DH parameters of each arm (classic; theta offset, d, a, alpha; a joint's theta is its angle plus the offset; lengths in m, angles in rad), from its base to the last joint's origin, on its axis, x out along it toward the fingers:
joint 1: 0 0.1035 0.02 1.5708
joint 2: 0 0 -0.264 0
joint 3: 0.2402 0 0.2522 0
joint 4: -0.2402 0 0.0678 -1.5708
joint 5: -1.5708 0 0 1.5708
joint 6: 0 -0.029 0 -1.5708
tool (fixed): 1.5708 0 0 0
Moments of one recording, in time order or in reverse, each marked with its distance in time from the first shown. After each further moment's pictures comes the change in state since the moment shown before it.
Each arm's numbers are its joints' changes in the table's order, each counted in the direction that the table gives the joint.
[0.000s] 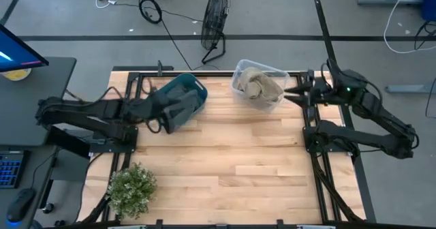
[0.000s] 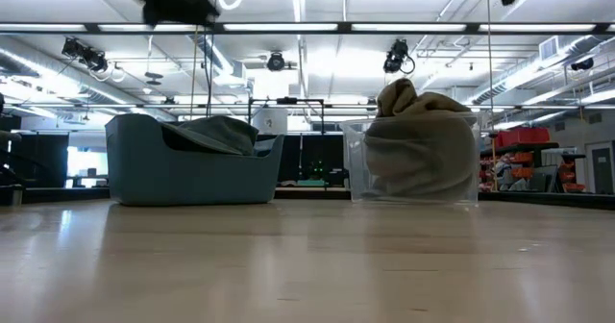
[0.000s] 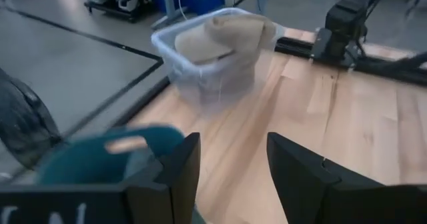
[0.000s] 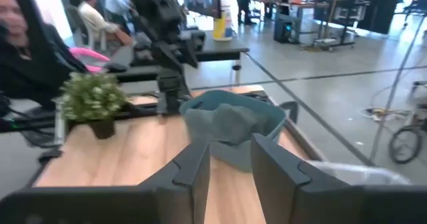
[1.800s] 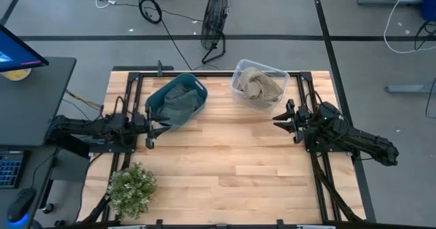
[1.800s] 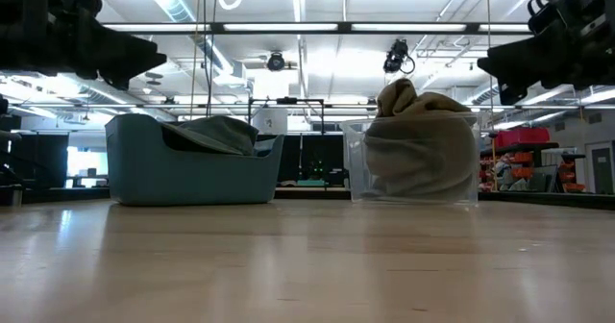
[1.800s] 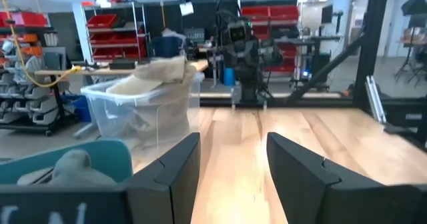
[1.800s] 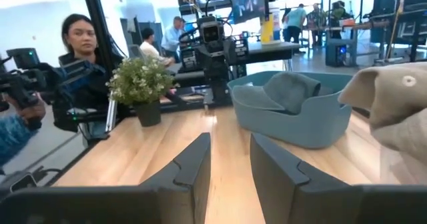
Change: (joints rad) left arm 0.001 0.826 -0.873 0.568 -0.310 -0.277; right arm 0.075 0.506 -0.860 0.560 0.128 -0.192
